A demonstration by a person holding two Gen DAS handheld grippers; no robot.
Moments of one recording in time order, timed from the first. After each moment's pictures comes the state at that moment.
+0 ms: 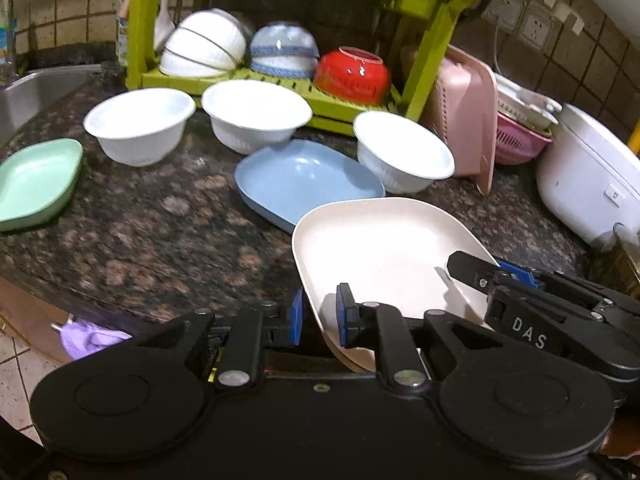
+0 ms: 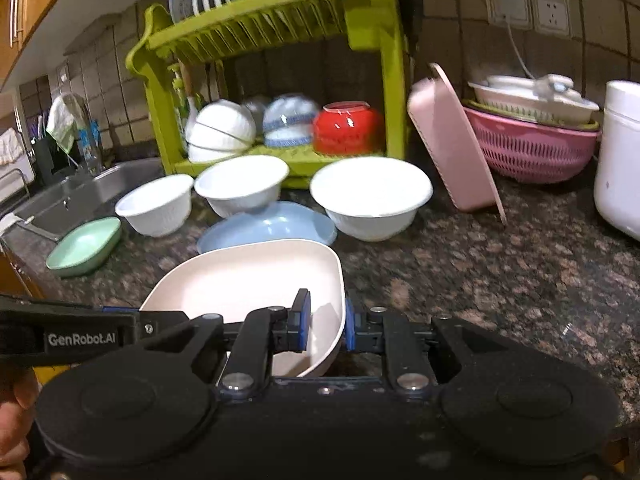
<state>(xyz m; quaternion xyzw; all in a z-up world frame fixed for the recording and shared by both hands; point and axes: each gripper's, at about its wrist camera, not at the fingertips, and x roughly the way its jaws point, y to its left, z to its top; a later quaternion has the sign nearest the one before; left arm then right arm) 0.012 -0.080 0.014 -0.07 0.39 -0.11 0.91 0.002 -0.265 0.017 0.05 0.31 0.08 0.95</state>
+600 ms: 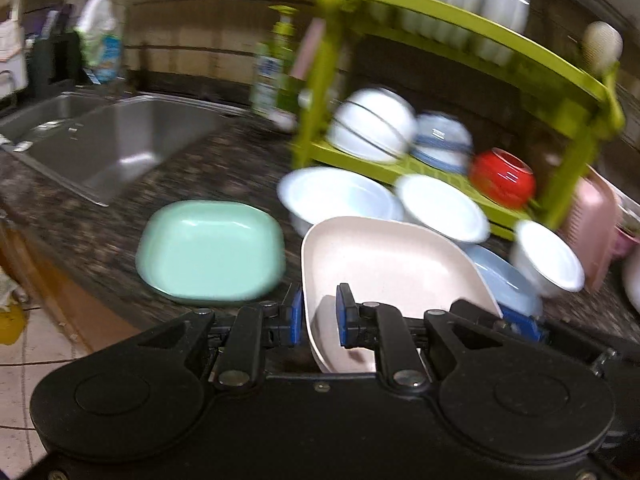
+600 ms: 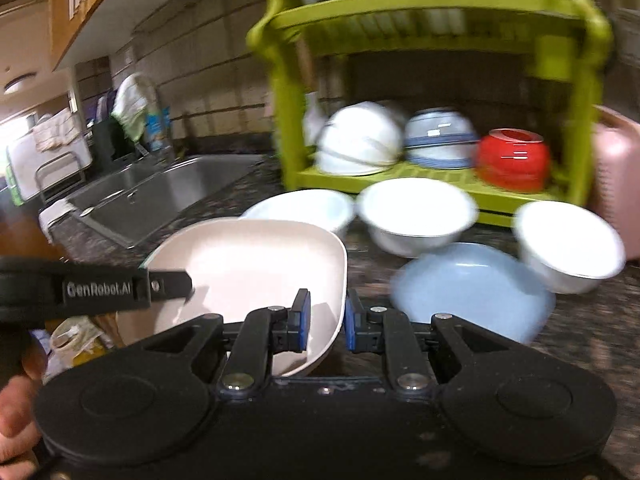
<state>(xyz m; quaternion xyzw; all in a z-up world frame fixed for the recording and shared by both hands) 0.031 0.069 0.047 -0.10 0.32 0.03 0.94 0.047 -0.095 0.036 0.03 0.30 0.18 0.93</state>
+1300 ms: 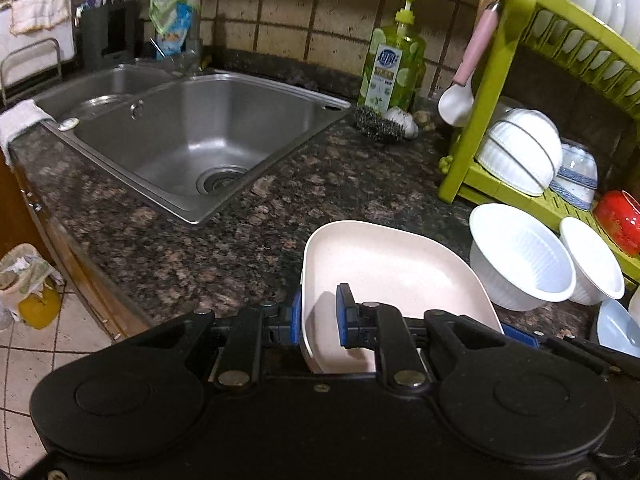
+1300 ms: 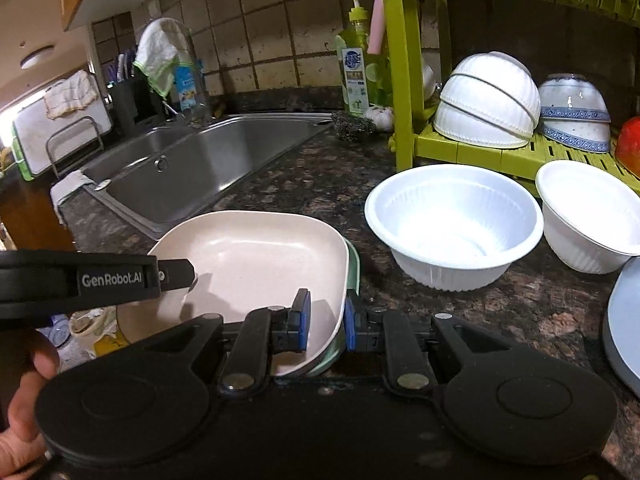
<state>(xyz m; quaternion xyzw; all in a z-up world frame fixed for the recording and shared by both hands) 0.099 0.190 0.007 -0.12 0.35 0.10 0.92 0.130 0.043 -0.002 0.02 0.35 0.21 0.91</state>
